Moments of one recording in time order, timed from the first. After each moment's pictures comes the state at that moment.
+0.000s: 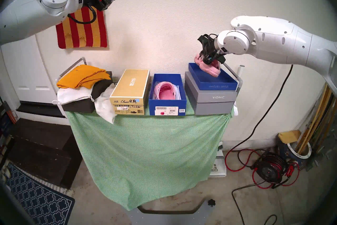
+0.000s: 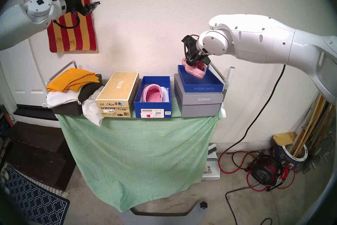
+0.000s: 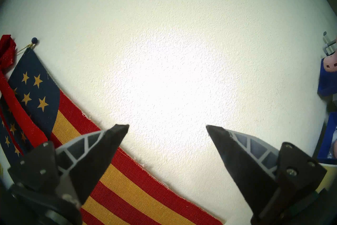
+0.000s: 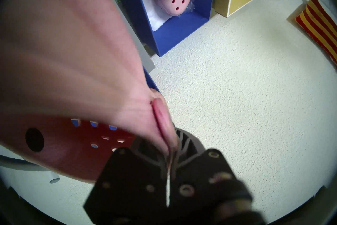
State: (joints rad) left arm -0.80 -0.68 0.76 -1.25 -1.15 -0.17 0.01; right arm 0.42 -0.90 -0.43 -1.36 -0.30 -0.06 0.55
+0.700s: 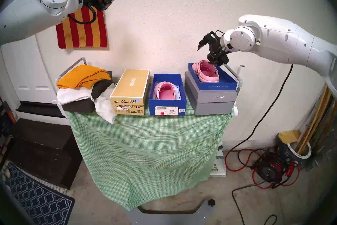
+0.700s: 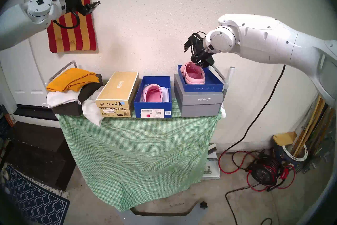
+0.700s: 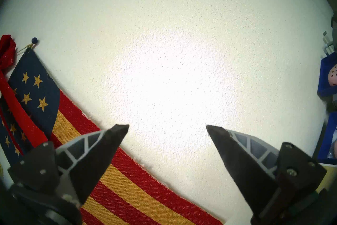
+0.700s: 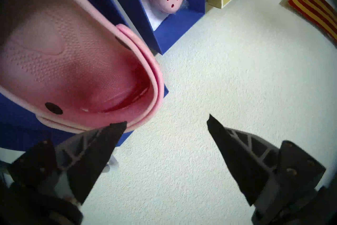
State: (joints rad) left arm -0.80 -0.68 0.76 -1.25 -1.15 -0.17 0.01; right arm 0.40 -0.88 -0.38 -1.27 -0.17 -0.12 0.58
